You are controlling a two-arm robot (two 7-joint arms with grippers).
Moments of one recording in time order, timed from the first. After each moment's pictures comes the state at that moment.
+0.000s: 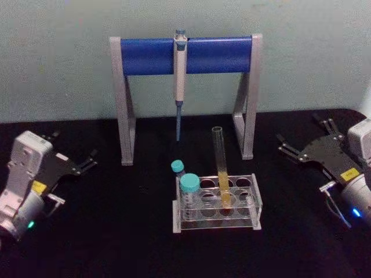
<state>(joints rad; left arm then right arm) -0.20 0.60 0.45 -1.41 -0.25 -0.12 0.03 0.16 0.59 -0.39 -1.48 0.29 -0.22 0.08</state>
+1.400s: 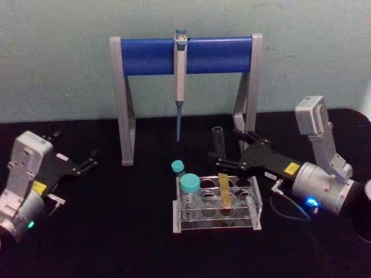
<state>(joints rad) -0.20 0.60 0.45 -1.41 -0.25 -0.12 0.03 0.33 0.48 -0.46 -1.41 0.48 0.02 0.54</state>
